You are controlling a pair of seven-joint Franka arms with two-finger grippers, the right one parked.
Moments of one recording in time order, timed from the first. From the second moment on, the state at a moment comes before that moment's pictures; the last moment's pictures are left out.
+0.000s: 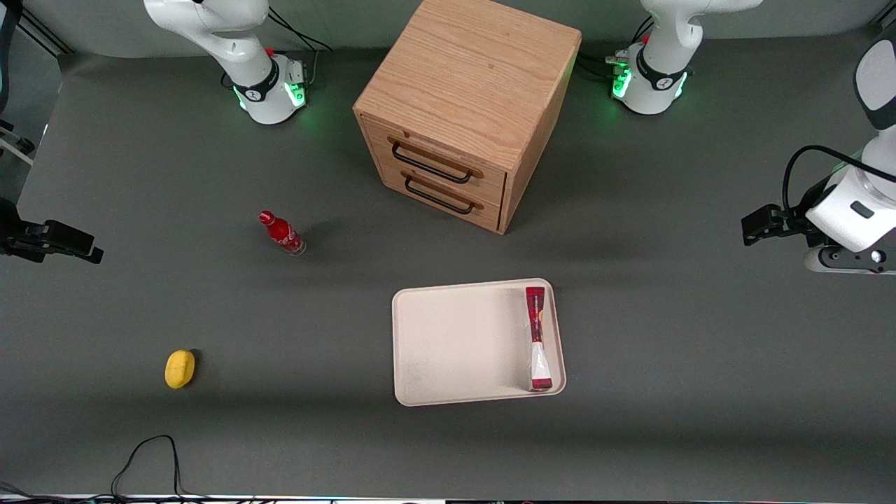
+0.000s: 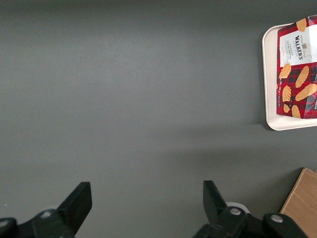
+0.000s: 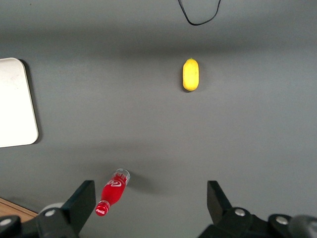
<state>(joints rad) -0.01 0.09 -0.04 -1.63 0.04 1.71 -0.01</state>
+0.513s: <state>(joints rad) -0.01 0.09 -0.03 -1.63 0.01 1.73 -0.05</state>
